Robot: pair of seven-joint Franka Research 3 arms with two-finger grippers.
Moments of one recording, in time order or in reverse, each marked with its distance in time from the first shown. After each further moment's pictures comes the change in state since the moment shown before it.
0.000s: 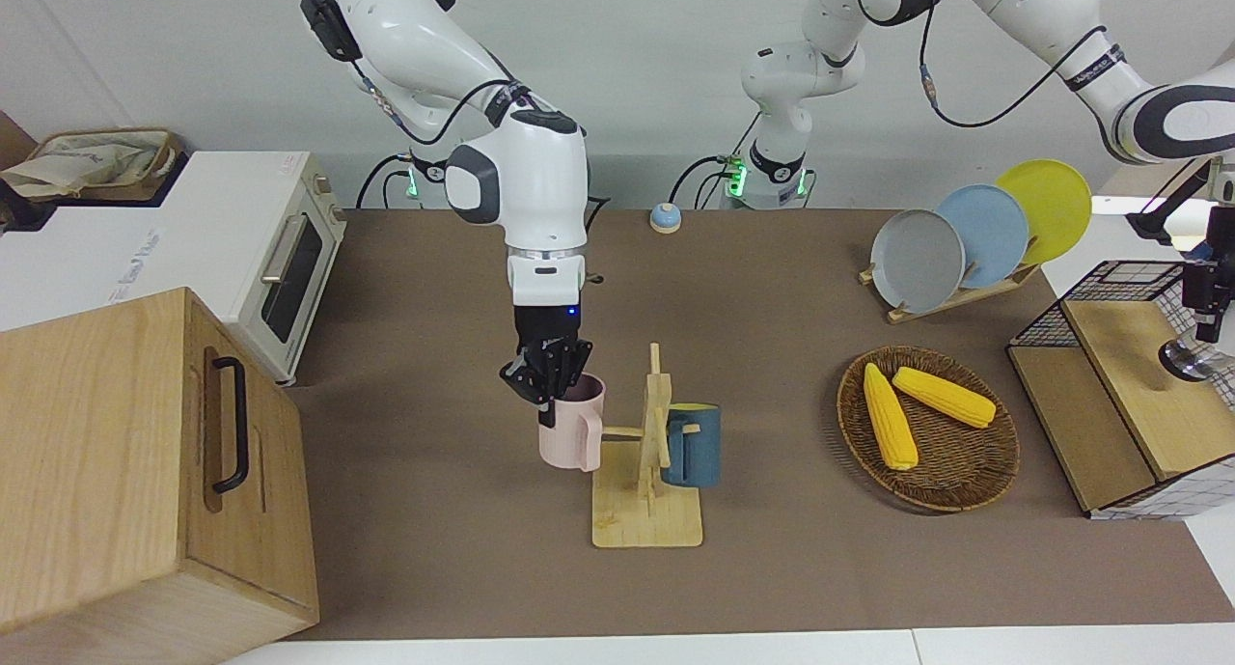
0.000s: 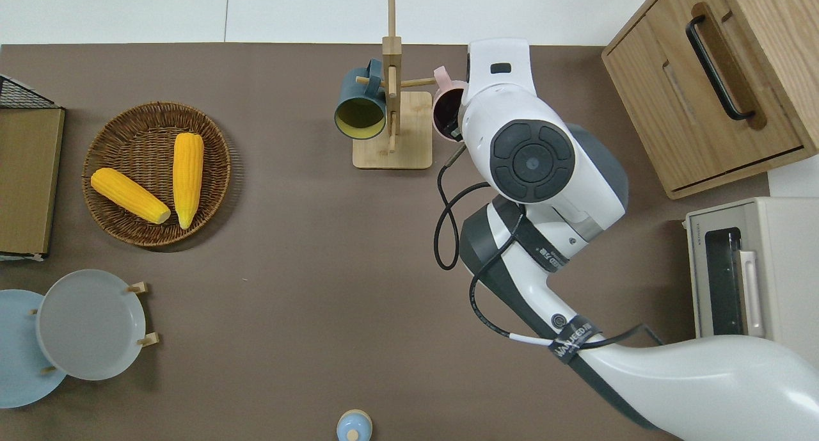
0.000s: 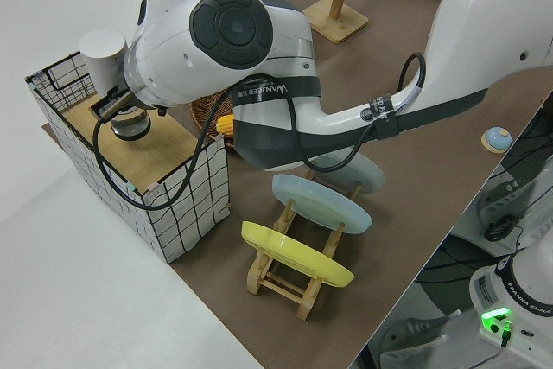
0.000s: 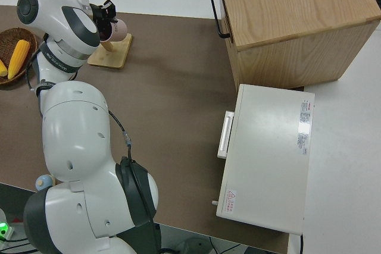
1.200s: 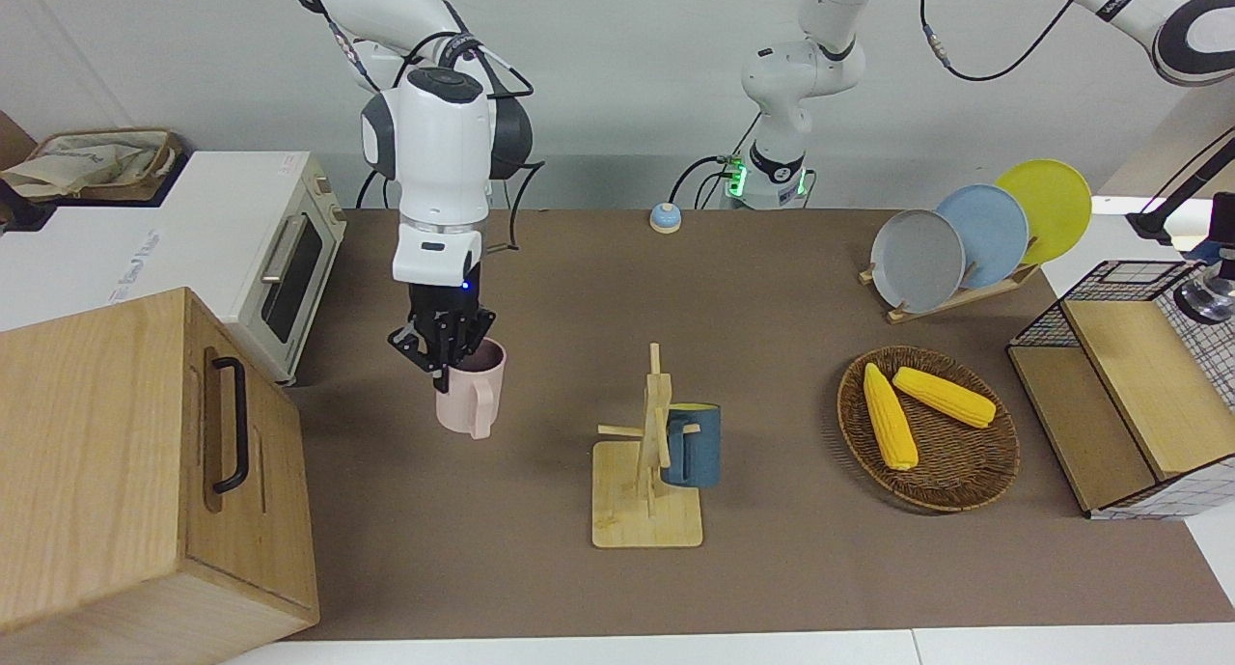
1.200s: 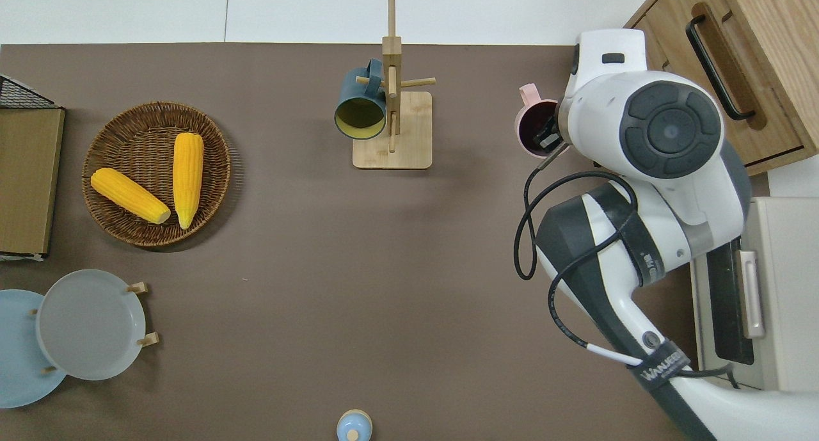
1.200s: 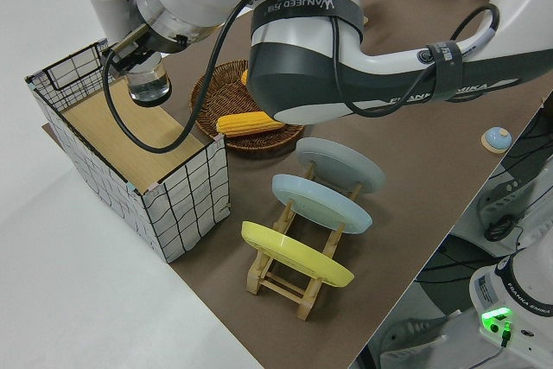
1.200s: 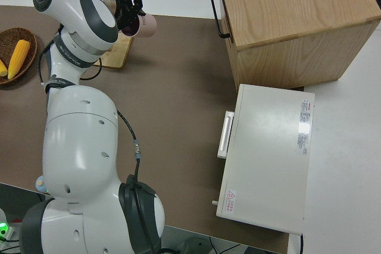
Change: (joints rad) left arm -0.007 -0.154 -0.020 0.074 0.268 -0.210 -0.272; right arm -0.077 -0.207 -0.107 -0.142 0.255 -0.155 -0.175
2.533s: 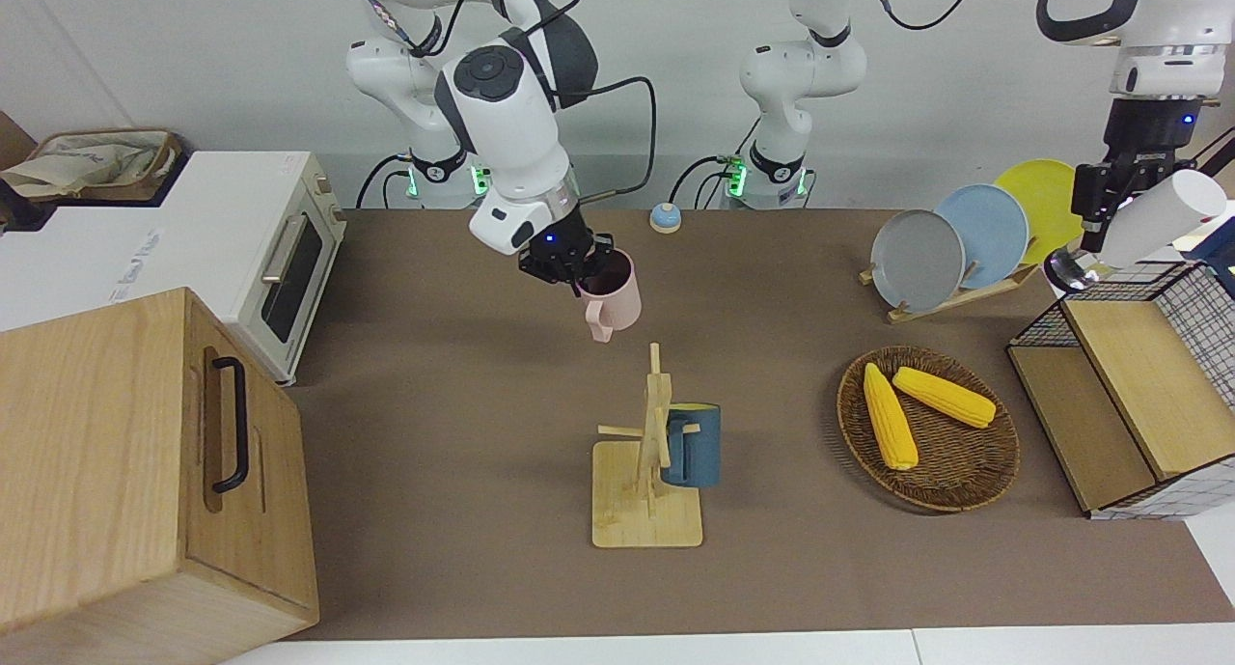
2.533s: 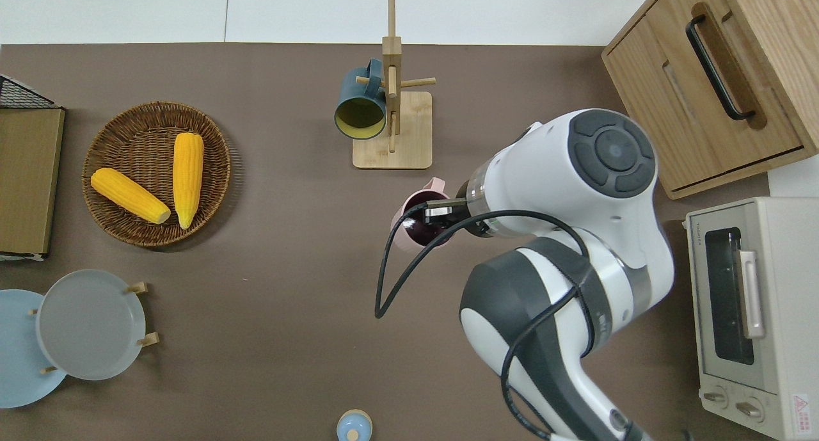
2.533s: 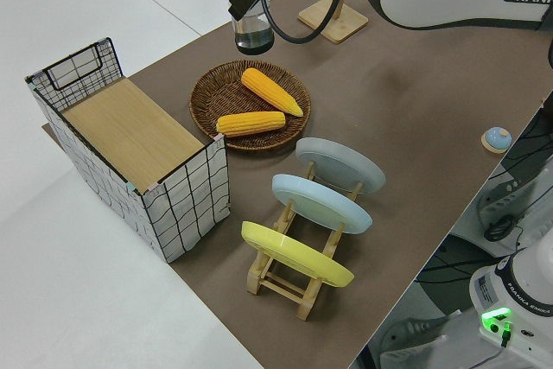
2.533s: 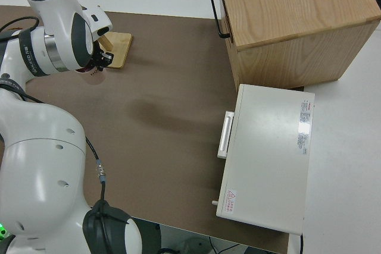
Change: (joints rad) left arm -0.112 -0.333 -0.197 -0.373 0.370 0.091 -0.471; right arm 0.187 -0.073 -0.024 -0.061 0.567 -0.220 0.648
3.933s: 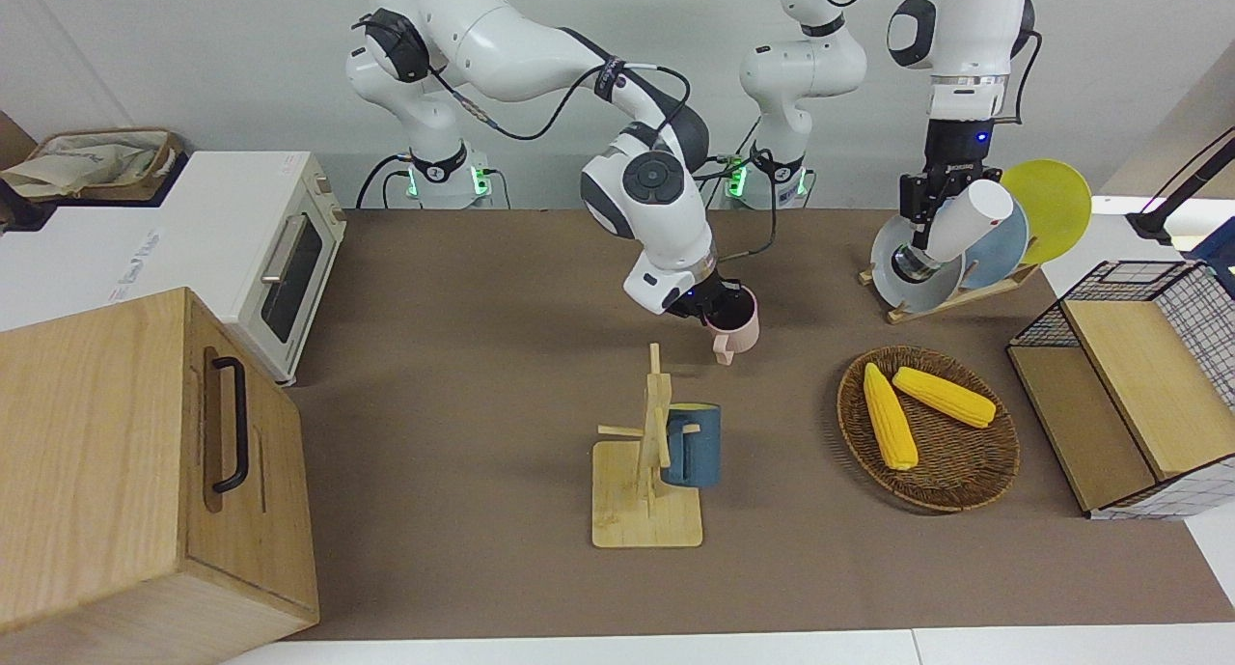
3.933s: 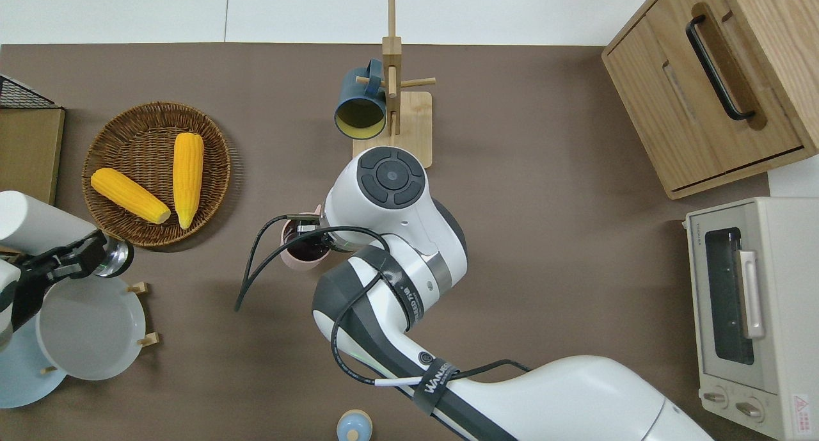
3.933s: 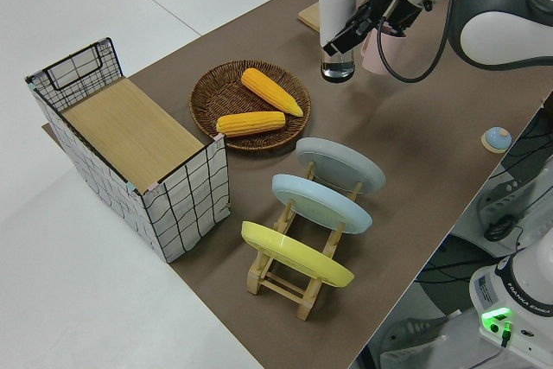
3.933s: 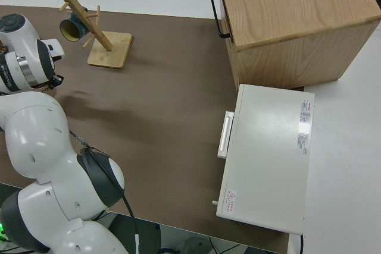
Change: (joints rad) left arm 0.002 -0.311 -0.219 -0.505 0.152 0.171 -0.319; right arm 0.255 0.404 0.016 0.271 -0.033 0.145 0.306
